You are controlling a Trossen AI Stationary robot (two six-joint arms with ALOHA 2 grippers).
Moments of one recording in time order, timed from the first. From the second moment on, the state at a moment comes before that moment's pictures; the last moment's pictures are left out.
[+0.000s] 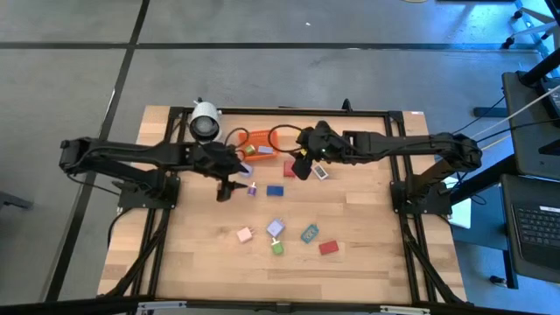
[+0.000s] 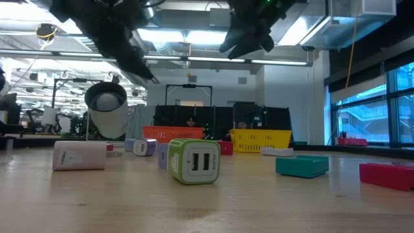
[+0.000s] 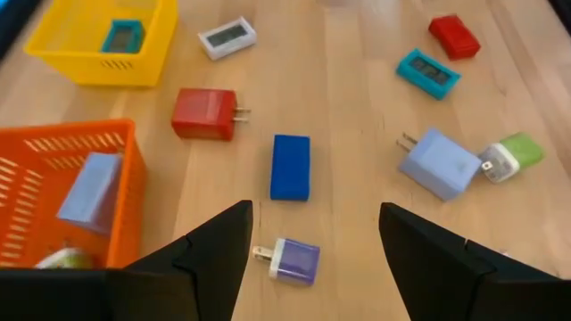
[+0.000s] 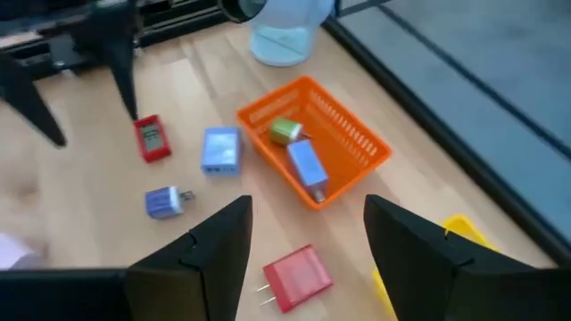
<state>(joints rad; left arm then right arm) 0.10 1.08 0.69 -0.31 0.07 0.01 -0.04 1.52 1.27 -0.45 0.35 0.28</state>
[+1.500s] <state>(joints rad) 0.10 1.59 0.83 -0.20 0.13 0.11 0.02 1.52 1.19 -0.42 0.40 0.34</state>
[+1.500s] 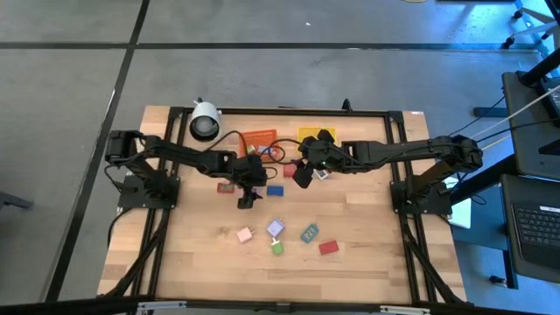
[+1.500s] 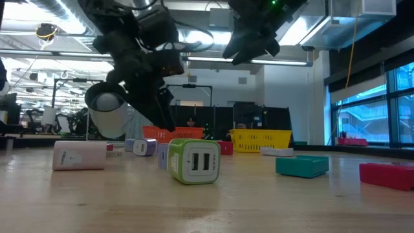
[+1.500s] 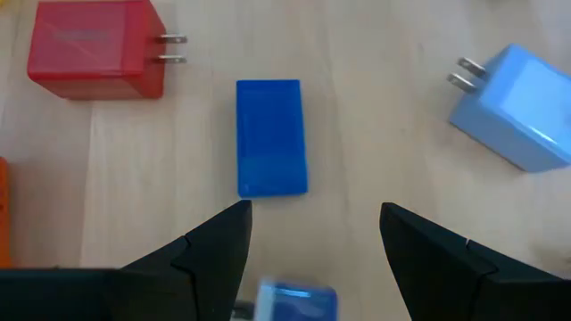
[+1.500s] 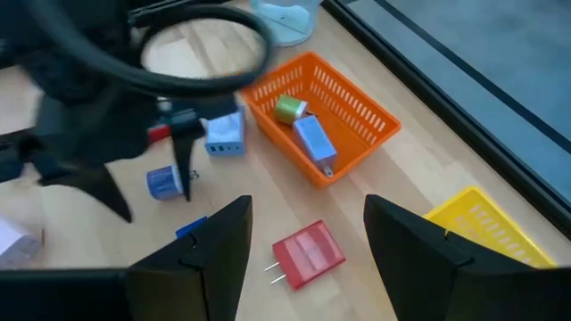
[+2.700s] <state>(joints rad) 0.13 1.67 0.87 -0.18 0.15 0.09 0.05 1.30 1.10 -0.42 0.54 0.40</state>
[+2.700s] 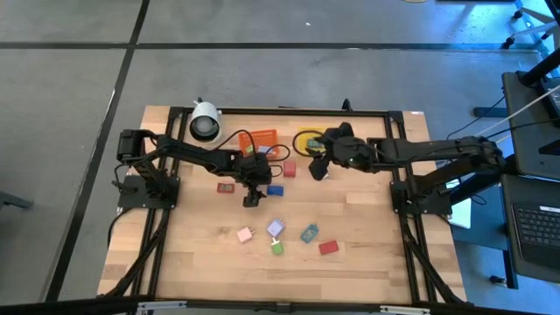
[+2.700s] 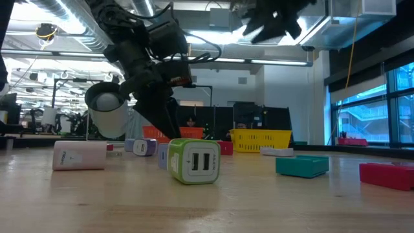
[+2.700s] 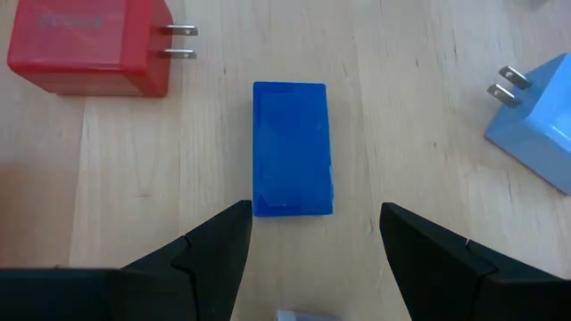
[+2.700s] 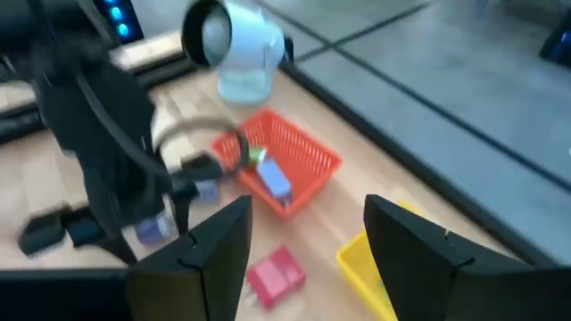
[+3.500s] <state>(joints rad) 0.13 1.72 0.87 -0.13 0.15 0.07 0.11 1.06 0.76 0.01 0.45 0.35</state>
